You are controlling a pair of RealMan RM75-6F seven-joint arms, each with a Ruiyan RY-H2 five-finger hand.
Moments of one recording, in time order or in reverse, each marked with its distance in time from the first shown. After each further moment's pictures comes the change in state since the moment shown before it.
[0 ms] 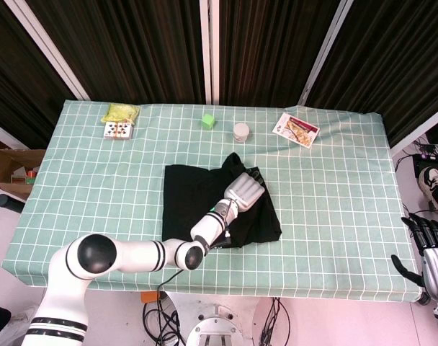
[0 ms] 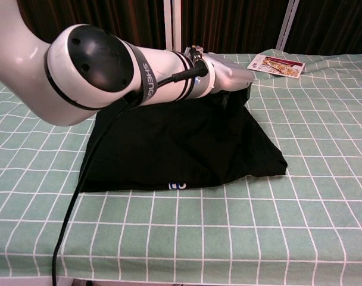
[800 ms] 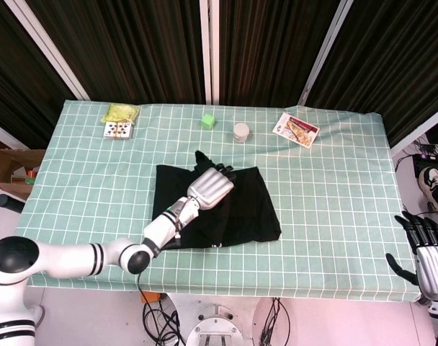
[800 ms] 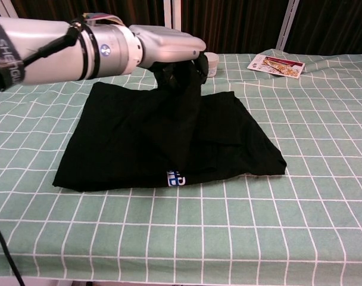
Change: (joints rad) left arm 0.332 0.265 -0.043 -0.318 0.422 0.019 -0.196; right arm 0.016 0.008 -0.003 -0.045 -0.022 -0.001 -0.057
